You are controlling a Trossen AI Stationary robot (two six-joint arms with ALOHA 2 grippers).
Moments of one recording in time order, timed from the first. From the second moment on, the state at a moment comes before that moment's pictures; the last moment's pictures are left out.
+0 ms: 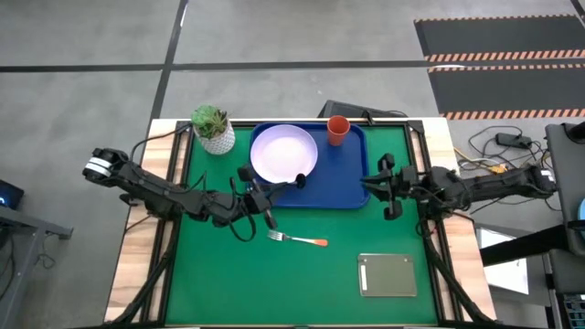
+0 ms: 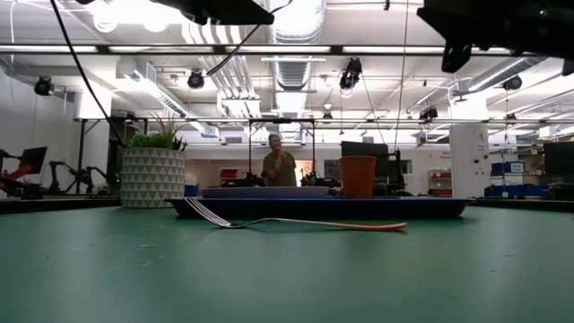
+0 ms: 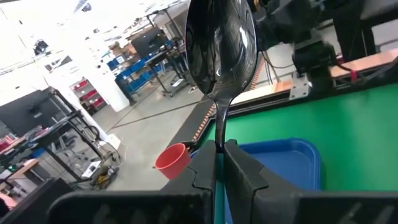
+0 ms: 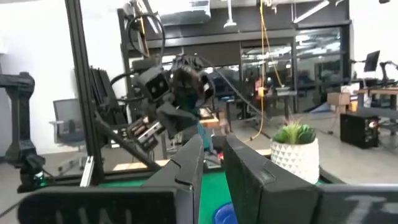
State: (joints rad) left arm -0.30 1.36 0.78 0.55 -0.81 0.43; right arm 0.02 0.74 0.17 0.74 0.03 0.07
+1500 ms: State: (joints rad) left arm -0.32 1.39 0.67 0.58 -1.32 0.29; right arm 0.06 1.73 0.92 0.97 0.47 -0.07
